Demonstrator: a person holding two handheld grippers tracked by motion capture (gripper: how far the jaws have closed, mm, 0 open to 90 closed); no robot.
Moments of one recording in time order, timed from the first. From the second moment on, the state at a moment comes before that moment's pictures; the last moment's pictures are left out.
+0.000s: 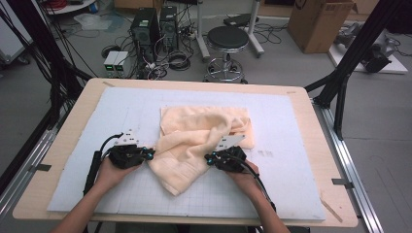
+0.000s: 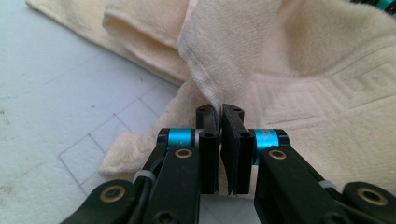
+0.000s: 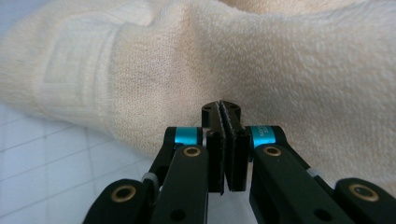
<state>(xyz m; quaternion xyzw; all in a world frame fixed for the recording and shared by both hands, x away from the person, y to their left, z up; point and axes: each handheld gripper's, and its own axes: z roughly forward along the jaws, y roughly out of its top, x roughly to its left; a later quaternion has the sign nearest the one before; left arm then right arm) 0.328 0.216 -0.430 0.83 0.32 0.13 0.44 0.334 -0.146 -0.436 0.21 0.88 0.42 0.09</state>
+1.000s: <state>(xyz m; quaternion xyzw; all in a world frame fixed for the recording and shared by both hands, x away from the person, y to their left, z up) 0.324 0.177 -0.392 0.80 0.30 0.11 0.51 0.323 -0.269 -0.383 0.29 0.82 0.48 0.16</state>
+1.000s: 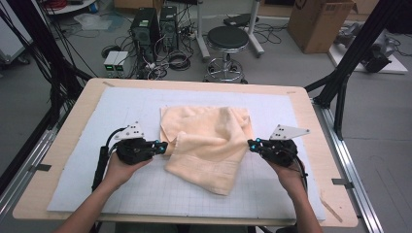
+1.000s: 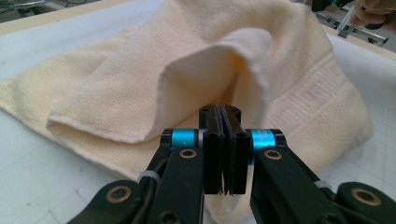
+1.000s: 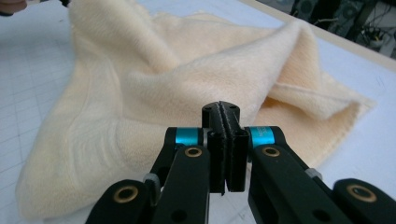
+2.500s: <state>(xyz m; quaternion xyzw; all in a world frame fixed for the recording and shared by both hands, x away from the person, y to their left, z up) 0.271 0.221 -0.391 0.81 0.30 0.12 0.50 0.299 -0.213 -0.409 0.20 0.86 0.46 0.11</state>
